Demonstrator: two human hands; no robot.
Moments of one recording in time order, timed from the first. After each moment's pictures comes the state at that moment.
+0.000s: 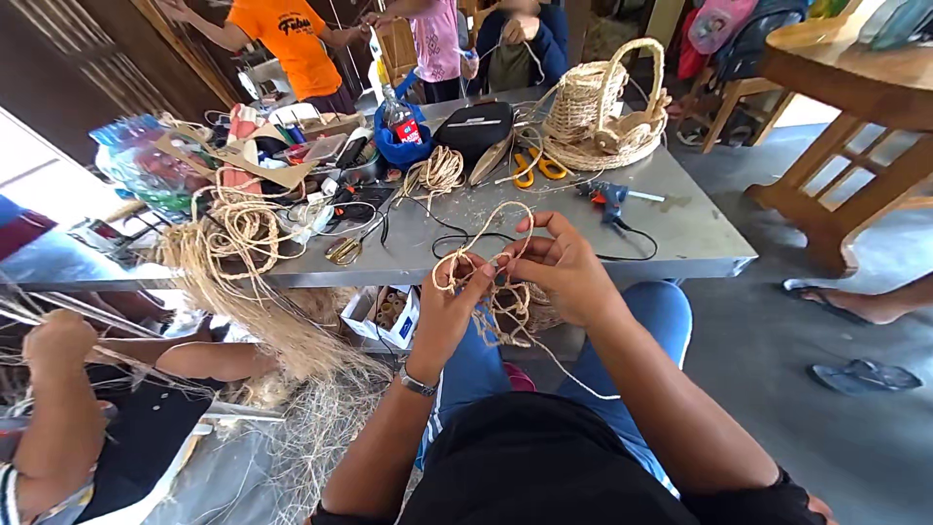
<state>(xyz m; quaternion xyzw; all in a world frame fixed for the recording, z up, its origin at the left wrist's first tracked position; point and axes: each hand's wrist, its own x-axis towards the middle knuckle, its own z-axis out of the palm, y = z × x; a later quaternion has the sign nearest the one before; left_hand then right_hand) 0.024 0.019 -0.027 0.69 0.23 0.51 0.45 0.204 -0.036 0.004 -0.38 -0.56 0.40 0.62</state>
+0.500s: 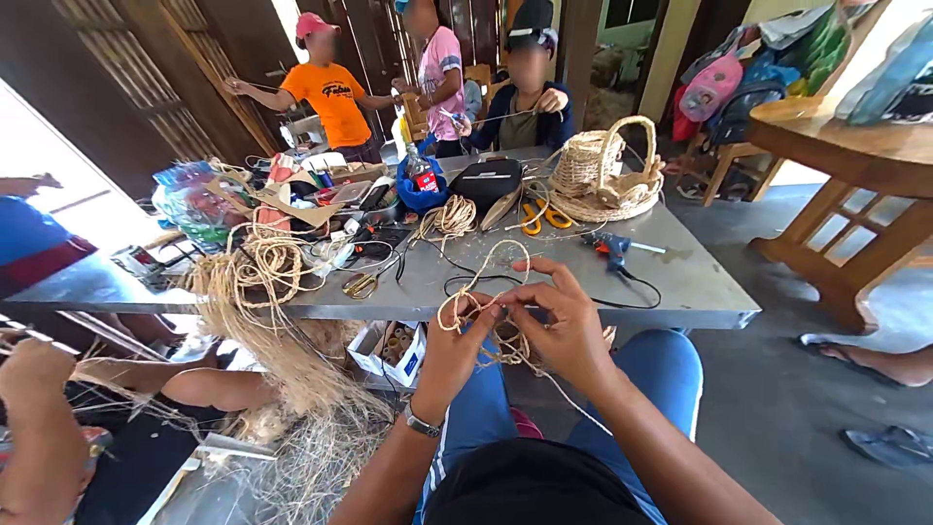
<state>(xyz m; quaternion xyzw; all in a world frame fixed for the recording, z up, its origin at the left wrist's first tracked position) 0.020 0.016 -0.015 0.70 0.23 0.53 0.41 0.191 -0.028 -0.010 -0.38 -0.69 0.05 0.62</state>
